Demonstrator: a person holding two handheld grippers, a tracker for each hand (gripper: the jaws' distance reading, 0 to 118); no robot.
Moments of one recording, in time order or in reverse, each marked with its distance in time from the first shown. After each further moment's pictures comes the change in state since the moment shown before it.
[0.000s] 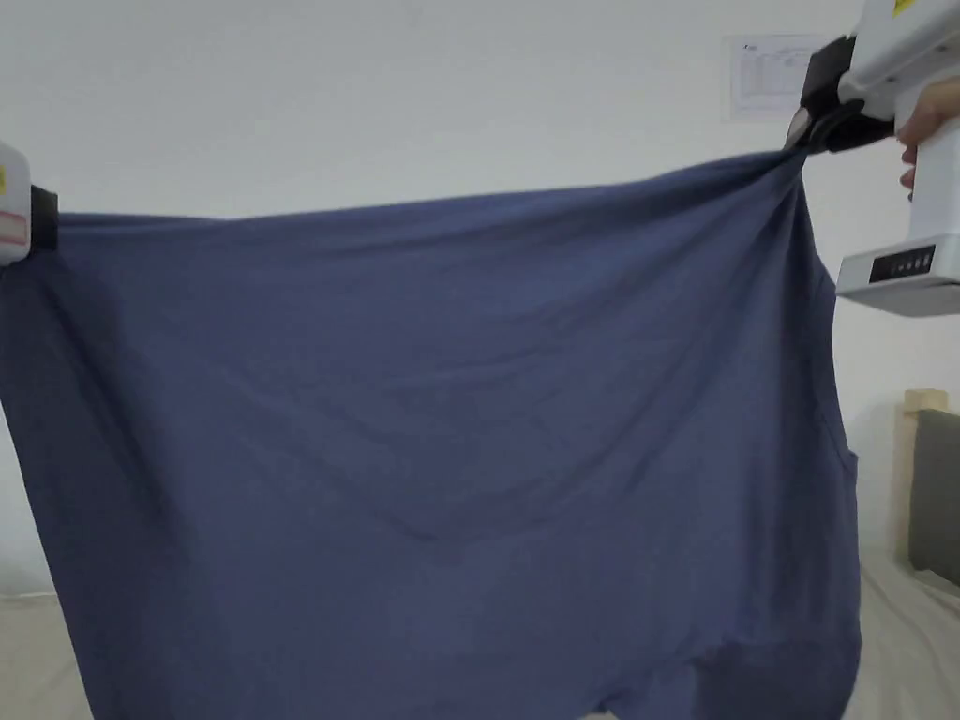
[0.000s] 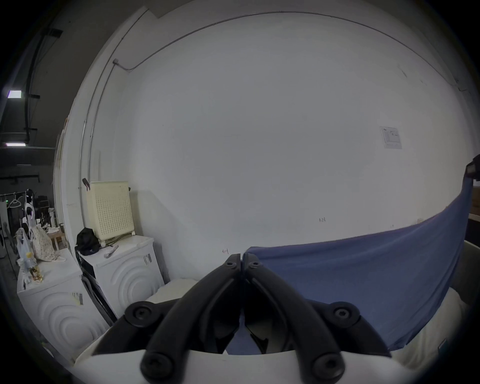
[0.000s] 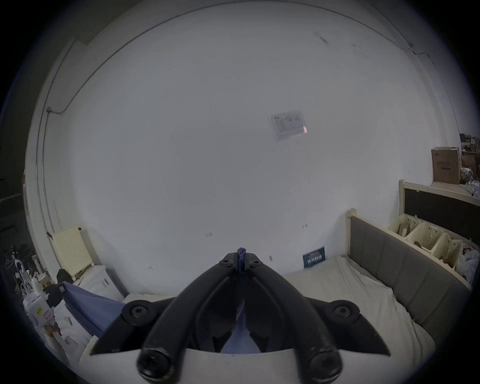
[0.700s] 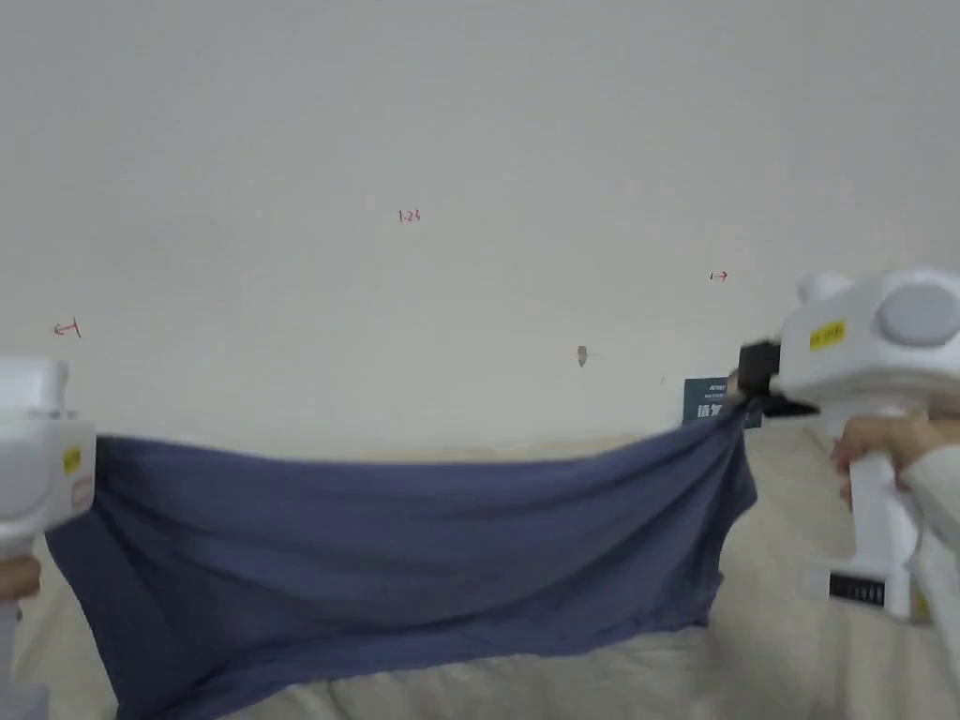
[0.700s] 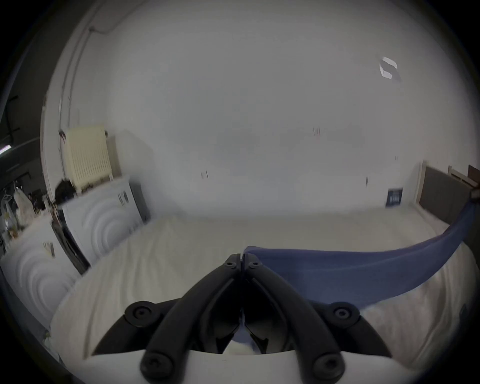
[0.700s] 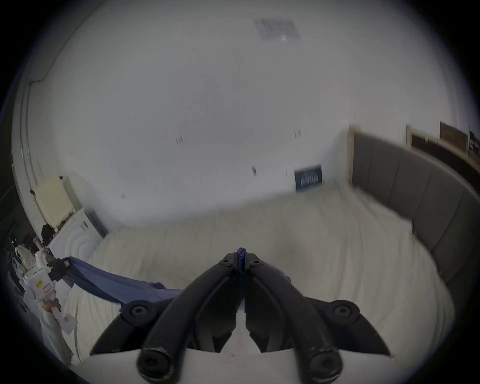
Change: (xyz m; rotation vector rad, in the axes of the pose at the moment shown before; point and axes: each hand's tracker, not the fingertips) left arm 0.081 -0.284 -0.066 -0.368 -0.052 -0.032; right arm 0.119 -0.298 -0.107 -0.434 -0.052 0.004
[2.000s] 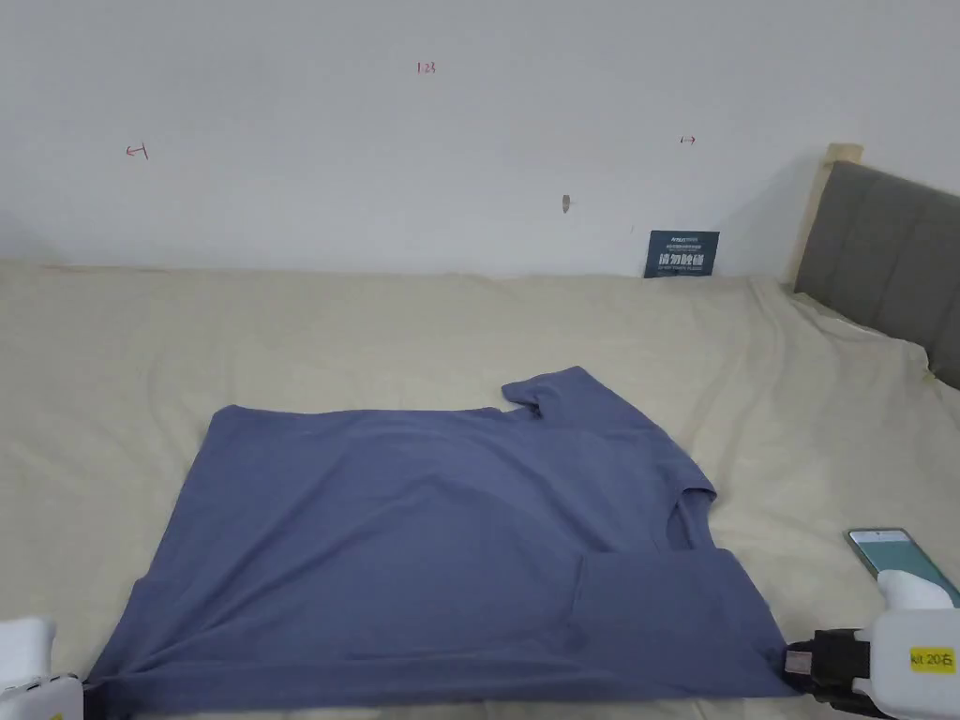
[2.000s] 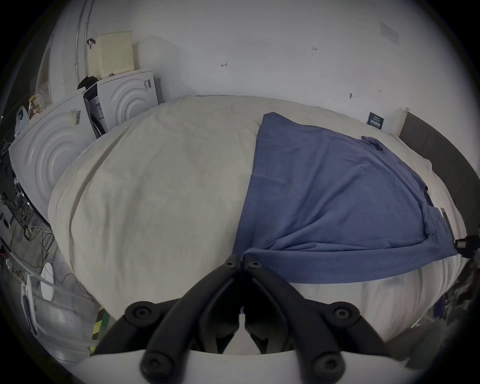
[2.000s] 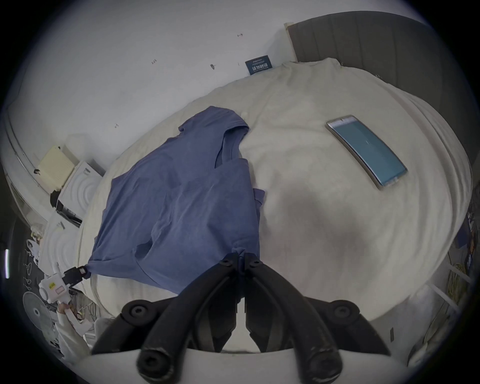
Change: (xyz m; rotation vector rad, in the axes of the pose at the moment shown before) left arm -0.065 -0.338 0.322 -0.390 -0.054 0.124; right arm 0.116 -0.394 0.282 -0.340 -0.026 -0.150
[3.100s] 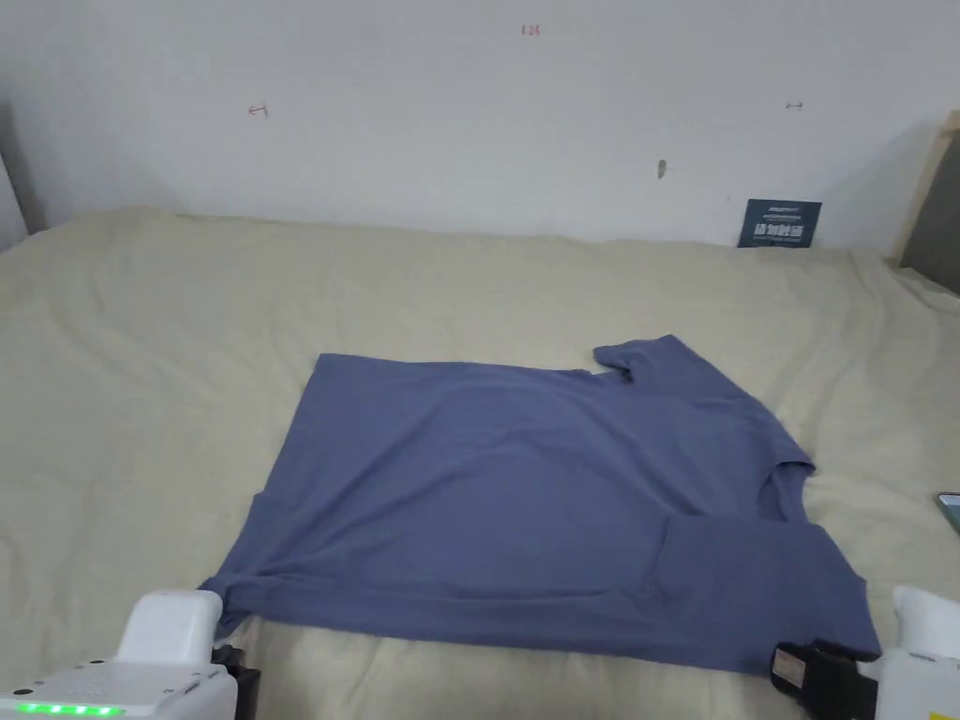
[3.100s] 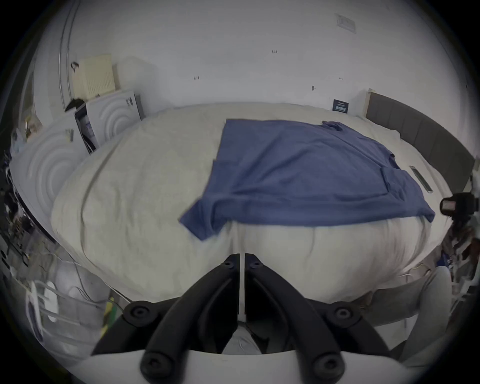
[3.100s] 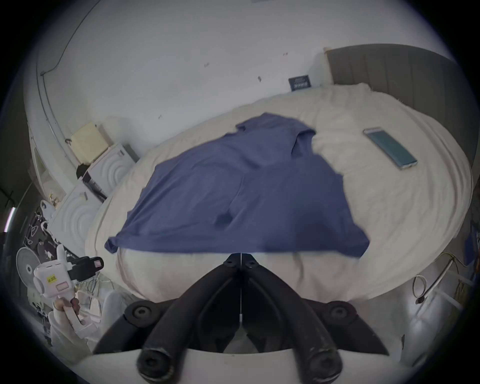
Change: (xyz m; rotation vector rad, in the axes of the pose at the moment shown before) left arm -0.002 -0.082 0.064 -0.015 -0.129 -0.100; right arm -0.088 -0.114 0.042 0.069 0.147 0.155
